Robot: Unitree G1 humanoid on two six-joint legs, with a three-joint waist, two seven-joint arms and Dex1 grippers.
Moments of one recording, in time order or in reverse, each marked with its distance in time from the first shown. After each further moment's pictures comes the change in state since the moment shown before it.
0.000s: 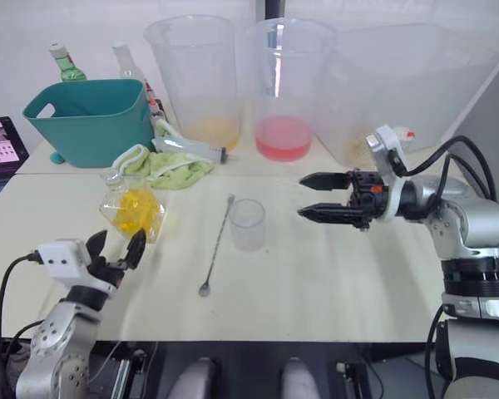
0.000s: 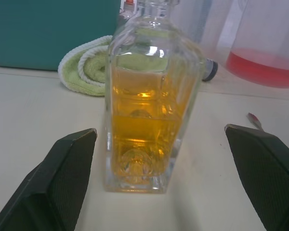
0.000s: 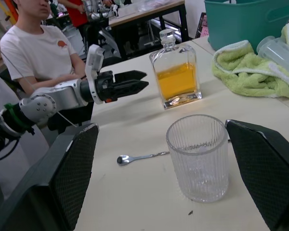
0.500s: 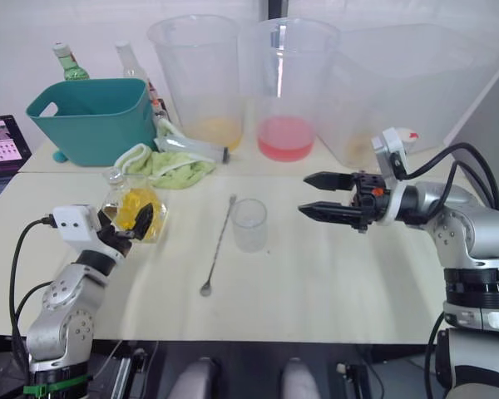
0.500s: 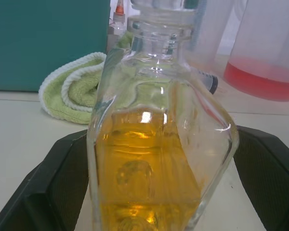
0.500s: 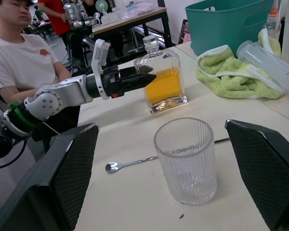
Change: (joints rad) left arm -0.233 0.080 -0.015 0.161 -0.007 0.064 0.001; right arm 0.062 0.012 -0.039 -0.066 0.006 0.011 -0.084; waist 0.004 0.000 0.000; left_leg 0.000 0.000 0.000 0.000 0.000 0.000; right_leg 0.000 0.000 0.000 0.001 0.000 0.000
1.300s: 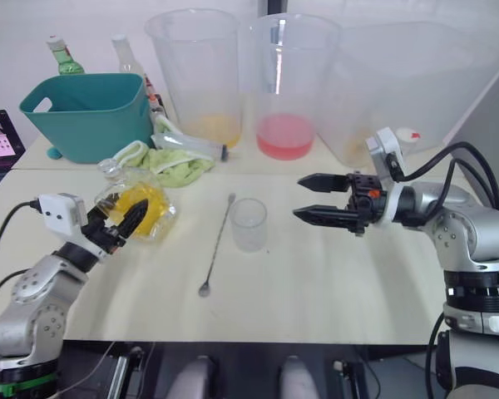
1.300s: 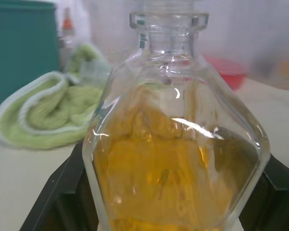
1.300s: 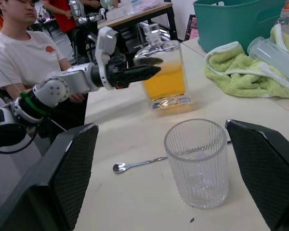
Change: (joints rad) left arm 0.044 0.235 0.038 -0.106 -0.186 0.054 -0.294; right arm 0.003 -0.006 0.001 -0.067 0.034 0.051 -0.013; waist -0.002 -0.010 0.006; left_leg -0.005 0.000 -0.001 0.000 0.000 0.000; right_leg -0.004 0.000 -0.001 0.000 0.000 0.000
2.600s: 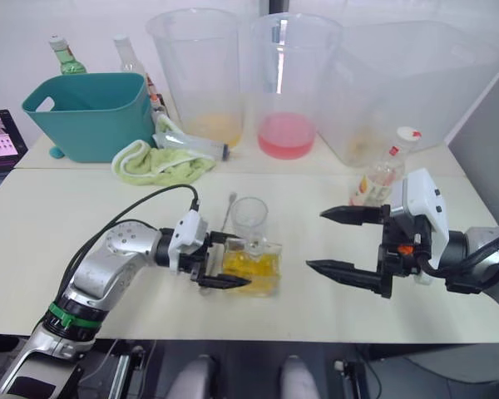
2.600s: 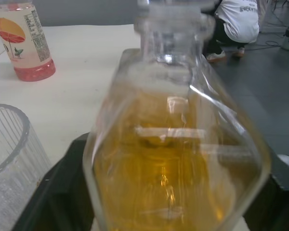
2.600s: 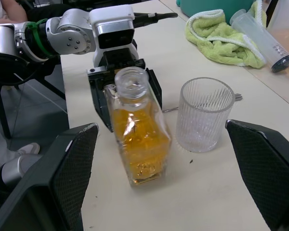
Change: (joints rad) left arm -0.399 0.038 -0.601 0.245 0.157 -0.101 -0.716; right arm 0.466 -0.217 -0.355 -0.609 0.218 0.084 -0.305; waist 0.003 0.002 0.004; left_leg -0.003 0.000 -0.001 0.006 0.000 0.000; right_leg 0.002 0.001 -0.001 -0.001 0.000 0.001
